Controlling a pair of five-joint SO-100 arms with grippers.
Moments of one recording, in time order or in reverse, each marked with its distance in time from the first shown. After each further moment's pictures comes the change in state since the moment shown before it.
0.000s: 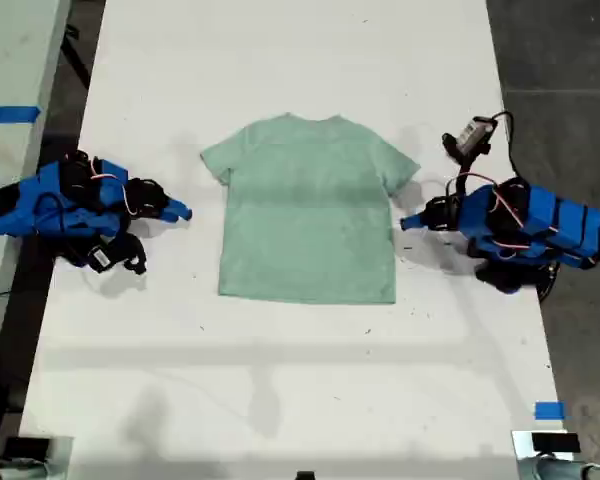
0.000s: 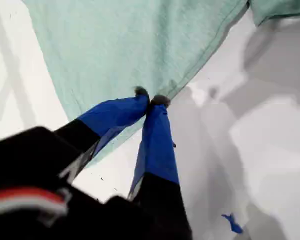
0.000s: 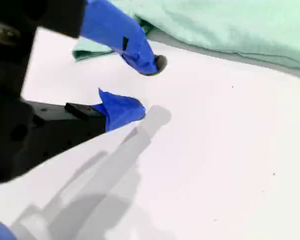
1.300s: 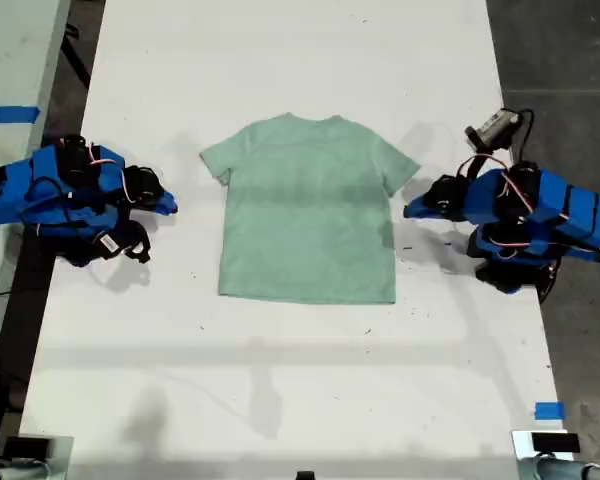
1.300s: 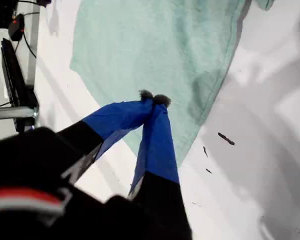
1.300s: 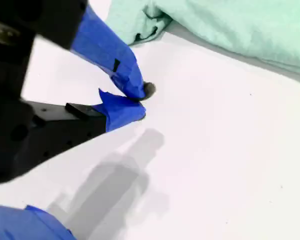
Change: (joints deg) arm 0 -2.8 -24.5 -16.7 -2.7 -3.1; arm 1 1.4 -17.2 -18.3 0.4 22.6
